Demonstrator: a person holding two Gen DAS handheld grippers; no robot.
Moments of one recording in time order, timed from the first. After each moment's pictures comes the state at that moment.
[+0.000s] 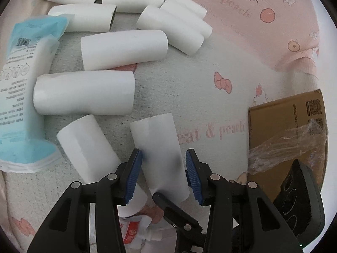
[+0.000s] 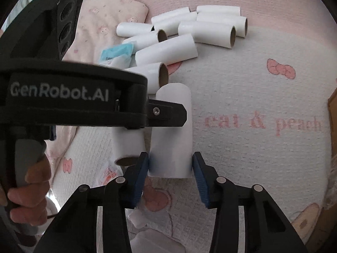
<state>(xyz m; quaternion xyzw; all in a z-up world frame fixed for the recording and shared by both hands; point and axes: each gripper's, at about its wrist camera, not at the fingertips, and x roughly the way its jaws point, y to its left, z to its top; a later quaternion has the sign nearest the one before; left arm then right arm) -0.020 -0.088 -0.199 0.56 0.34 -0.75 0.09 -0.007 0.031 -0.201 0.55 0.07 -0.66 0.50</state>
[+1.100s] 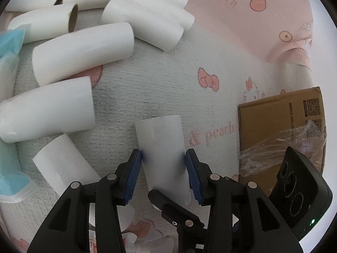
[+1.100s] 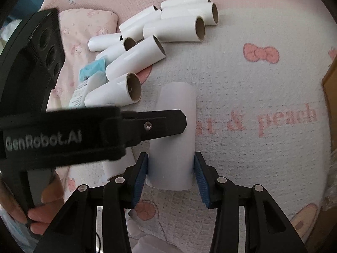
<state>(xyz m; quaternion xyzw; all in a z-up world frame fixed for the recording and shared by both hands) -0.055 -0.078 -0.210 0.58 0.34 -0.74 0.03 -0.047 0.033 -0.212 0.60 0.02 -0.65 0.46</state>
